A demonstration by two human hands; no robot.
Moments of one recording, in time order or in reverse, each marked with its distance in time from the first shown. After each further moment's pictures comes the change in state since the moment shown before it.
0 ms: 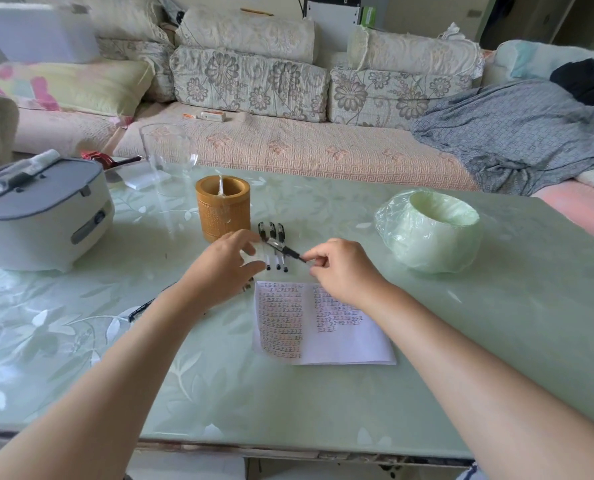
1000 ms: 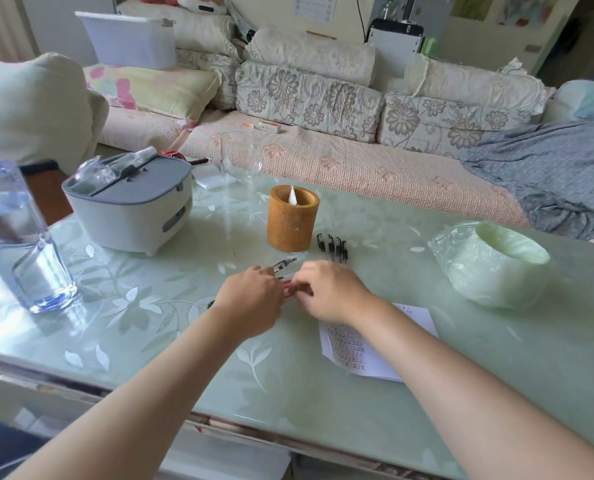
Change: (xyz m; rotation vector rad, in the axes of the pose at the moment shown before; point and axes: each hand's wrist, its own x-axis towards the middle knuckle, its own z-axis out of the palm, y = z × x) left_hand -0.058 -0.036 -0.028 0.539 -0.096 0.045; right_hand 0.018 -0.088 0.067 -0.314 -0.229 -0.374
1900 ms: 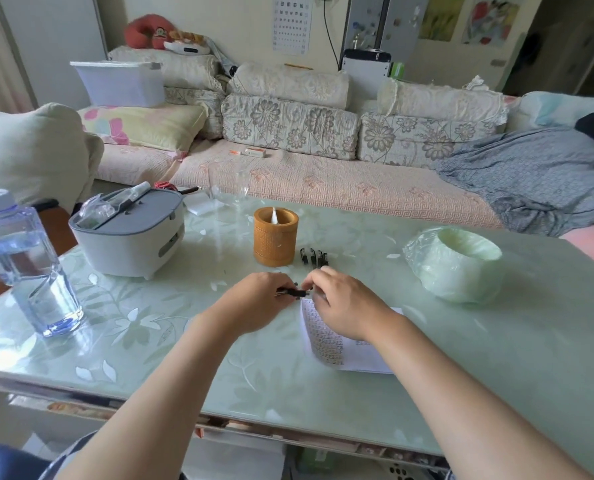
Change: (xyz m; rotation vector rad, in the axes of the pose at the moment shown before) left_hand -0.008 0.030 -0.043 -0.490 -0.021 -0.019; right_hand -0.065 0.001 -0.046 0.141 0.079 0.060
